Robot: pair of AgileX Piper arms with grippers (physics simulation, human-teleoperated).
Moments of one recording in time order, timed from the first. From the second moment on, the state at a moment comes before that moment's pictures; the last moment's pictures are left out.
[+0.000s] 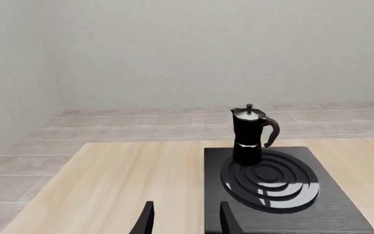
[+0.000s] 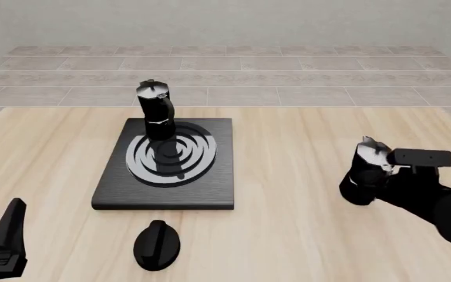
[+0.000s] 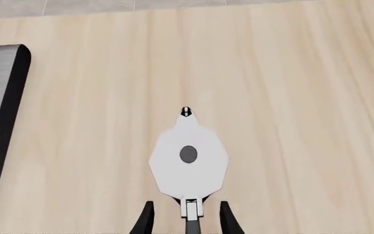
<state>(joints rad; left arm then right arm) 0.06 0.00 -0.01 -0.02 0.06 -0.04 1.33 -0.44 -0.16 0.03</state>
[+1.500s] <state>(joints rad) 0.06 0.00 -0.01 -0.02 0.06 0.33 1.28 -0.62 -0.16 -0.09</state>
